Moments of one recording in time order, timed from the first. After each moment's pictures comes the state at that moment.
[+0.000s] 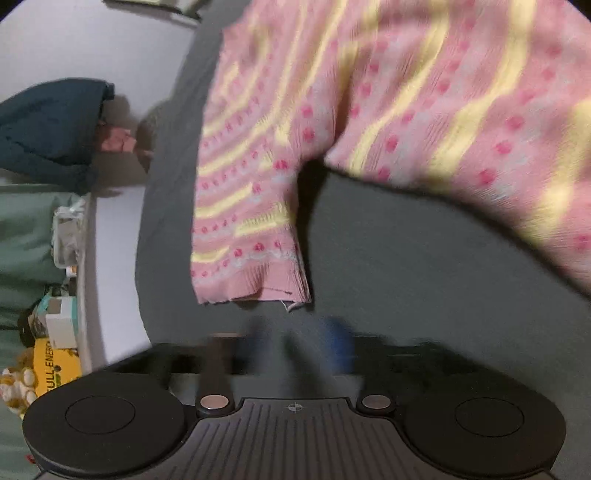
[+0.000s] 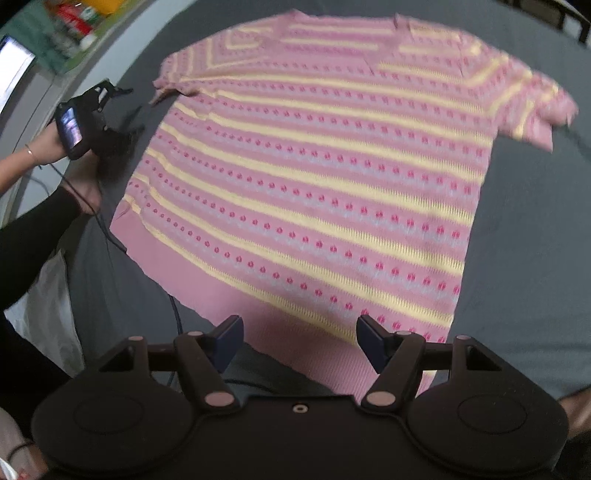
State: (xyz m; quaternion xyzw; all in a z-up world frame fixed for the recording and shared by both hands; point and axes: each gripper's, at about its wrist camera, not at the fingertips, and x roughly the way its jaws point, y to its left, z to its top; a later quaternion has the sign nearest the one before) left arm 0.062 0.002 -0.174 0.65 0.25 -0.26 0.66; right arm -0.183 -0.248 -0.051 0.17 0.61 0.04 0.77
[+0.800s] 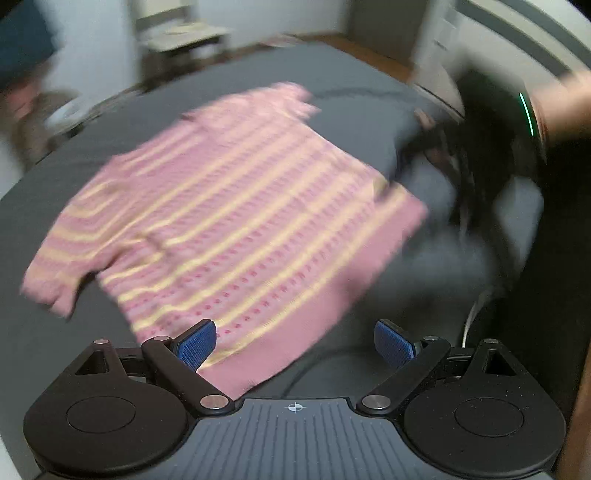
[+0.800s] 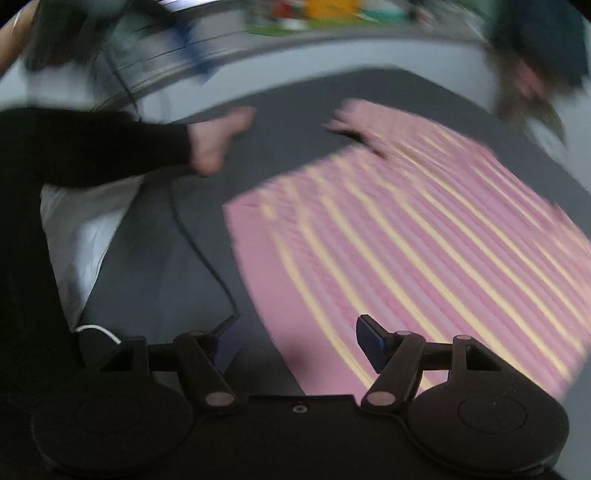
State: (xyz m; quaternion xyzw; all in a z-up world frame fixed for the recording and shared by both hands) left arm -0.130 0.025 0.080 0.25 0.45 -0.51 0.69; right arm -0.186 -0.056 -0.066 -0.08 0.45 0.23 0.86
